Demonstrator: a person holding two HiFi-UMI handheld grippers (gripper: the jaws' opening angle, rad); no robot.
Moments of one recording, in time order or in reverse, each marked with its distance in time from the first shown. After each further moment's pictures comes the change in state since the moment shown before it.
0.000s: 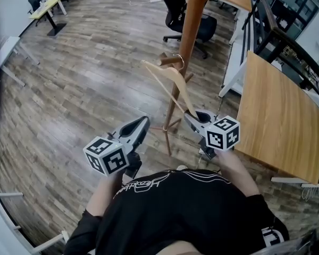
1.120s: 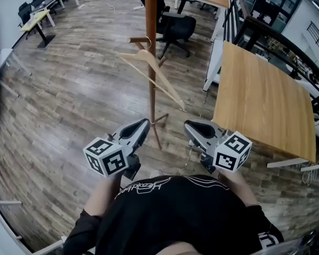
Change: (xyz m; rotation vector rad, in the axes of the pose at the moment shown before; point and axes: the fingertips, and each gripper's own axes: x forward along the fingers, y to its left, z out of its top) left arm -0.035 -0.123 -0.064 0.053 0.035 -0.122; right arm -0.174 0.121 -0.022 -0.026 -0.249 0.036
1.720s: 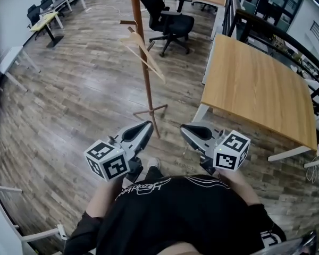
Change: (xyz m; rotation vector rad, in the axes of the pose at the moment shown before) left arm -0.048 -0.161 -0.078 0.057 -0.023 -0.006; right arm -0.133 0.094 -0.057 0.021 -0.012 0.147
